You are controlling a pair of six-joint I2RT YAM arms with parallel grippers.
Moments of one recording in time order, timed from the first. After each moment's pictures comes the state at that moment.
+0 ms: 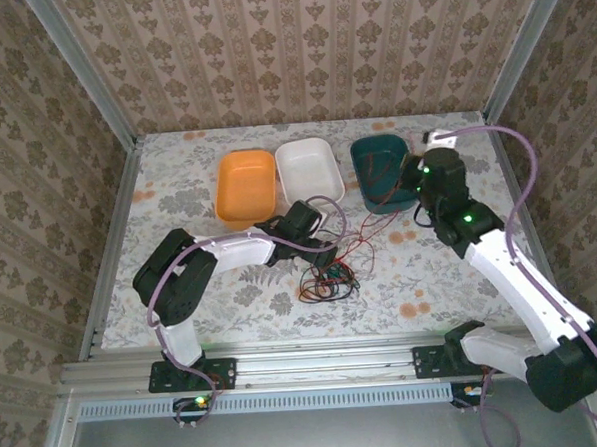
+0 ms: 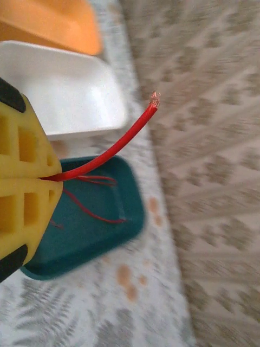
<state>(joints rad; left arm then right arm) -0.85 1.81 1.03 -0.18 -0.03 -0.19 0.30 1.07 1.01 -0.25 0.34 0.38</state>
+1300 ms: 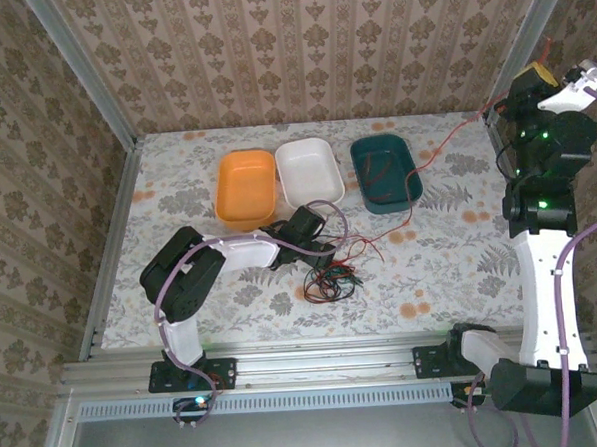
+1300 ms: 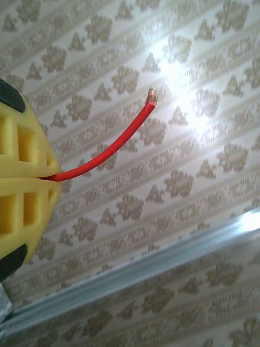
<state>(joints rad) -0.86 1.86 1.01 -0.14 -0.12 -0.23 -0.23 1.05 1.30 0.02 0.04 0.45</state>
